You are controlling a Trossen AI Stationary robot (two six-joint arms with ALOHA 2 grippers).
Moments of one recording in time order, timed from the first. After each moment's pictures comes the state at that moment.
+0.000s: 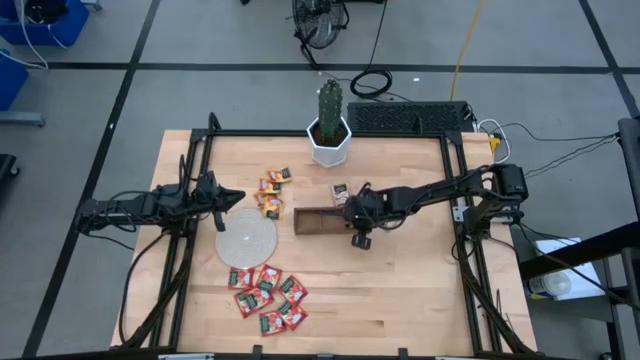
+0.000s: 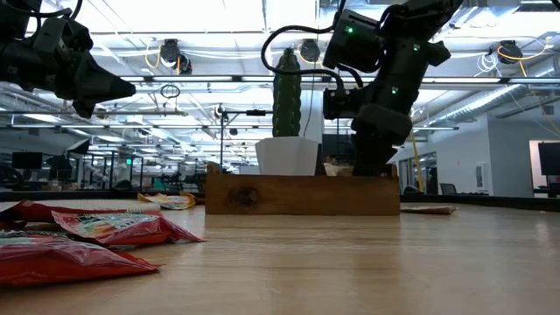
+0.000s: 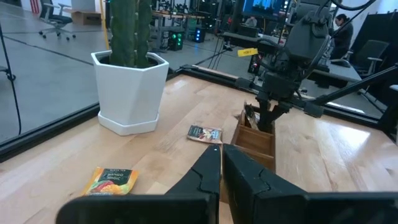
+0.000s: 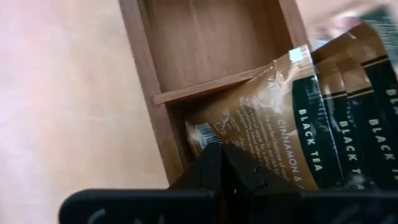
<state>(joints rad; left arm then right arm) 0.02 0.02 0.12 -0.21 -0.28 -0.22 -0.01 1.70 0.96 -0.47 0.15 0.20</state>
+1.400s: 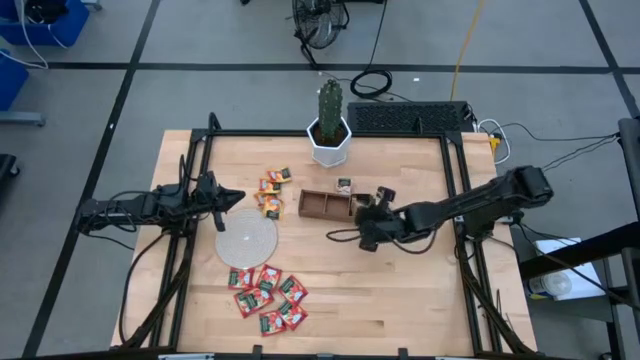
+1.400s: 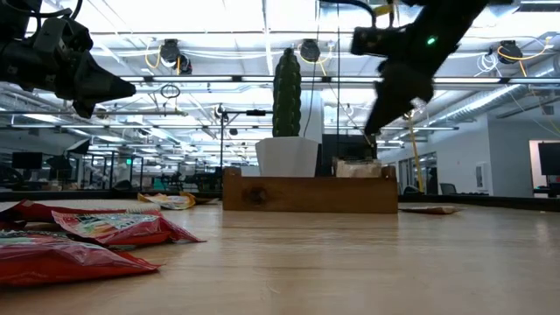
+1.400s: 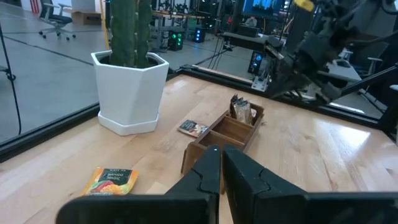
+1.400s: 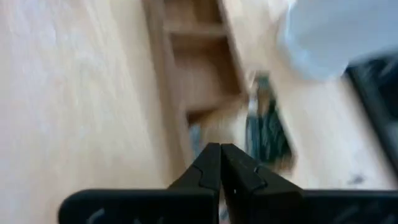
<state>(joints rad) 0.02 0.02 0.12 -0.21 -0.28 -0.22 0.22 1.50 0.96 -0.58 0.59 0.34</state>
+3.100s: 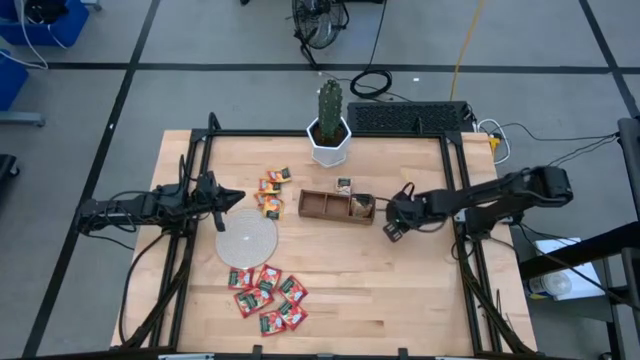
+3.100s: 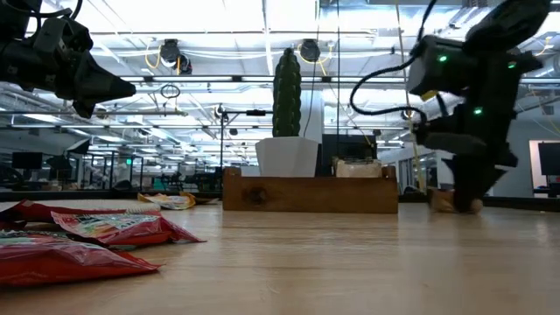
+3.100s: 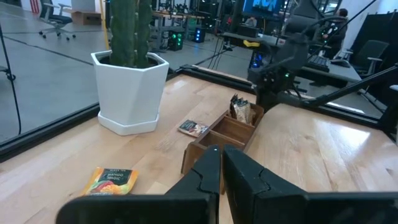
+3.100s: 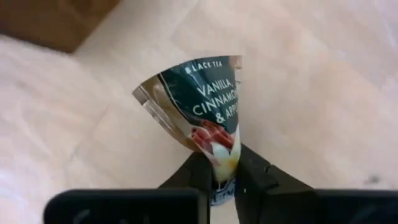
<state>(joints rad) 0.02 0.02 0.12 -0.21 -0.28 -0.22 0.00 1.31 0.54 -0.57 0.16 0.89</state>
